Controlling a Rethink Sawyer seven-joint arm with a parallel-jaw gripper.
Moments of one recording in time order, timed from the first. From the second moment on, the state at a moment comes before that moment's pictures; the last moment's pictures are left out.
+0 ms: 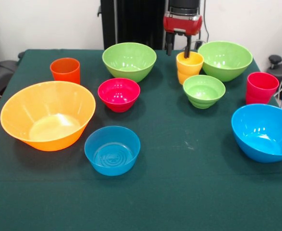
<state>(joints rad) -0.11 -0.51 -0.05 2.35 -0.09 -0.52 2.18</state>
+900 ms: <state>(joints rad) -0.12 -0.47 -0.05 2.35 -0.11 -0.61 2.18</state>
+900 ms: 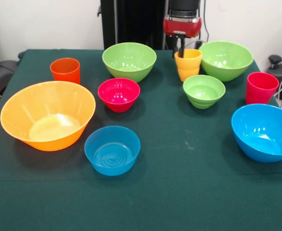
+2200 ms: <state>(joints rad) -0.14 -0.85 -0.02 2.34 -0.11 -0.12 2.18</state>
